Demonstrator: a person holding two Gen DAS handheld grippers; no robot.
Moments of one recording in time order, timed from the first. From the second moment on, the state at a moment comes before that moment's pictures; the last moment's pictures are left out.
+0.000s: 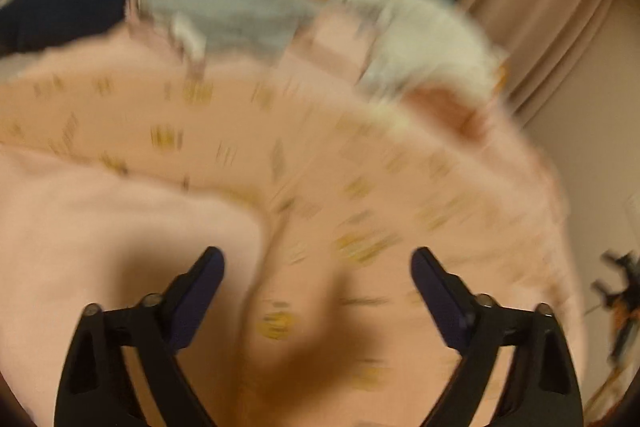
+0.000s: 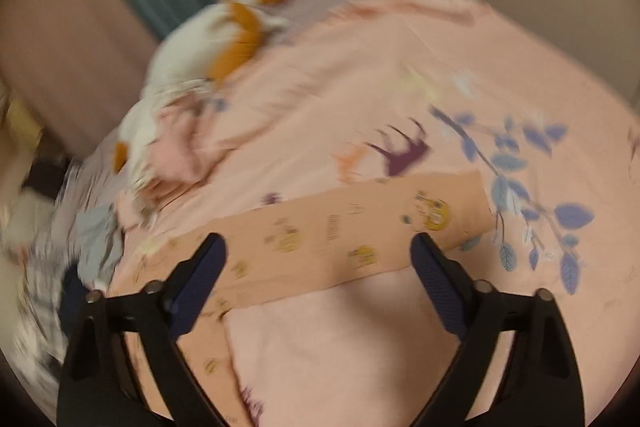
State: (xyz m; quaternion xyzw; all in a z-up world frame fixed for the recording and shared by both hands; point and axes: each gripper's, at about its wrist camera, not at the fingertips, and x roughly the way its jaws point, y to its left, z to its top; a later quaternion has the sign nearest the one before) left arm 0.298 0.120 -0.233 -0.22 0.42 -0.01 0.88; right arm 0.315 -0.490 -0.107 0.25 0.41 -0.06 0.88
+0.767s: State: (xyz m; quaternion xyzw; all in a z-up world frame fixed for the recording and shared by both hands) left arm 0.275 0.140 -0.256 -0.27 0.42 0.00 0.87; right arm 0.314 -0.604 -0.214 0.40 0.38 -0.16 0.82
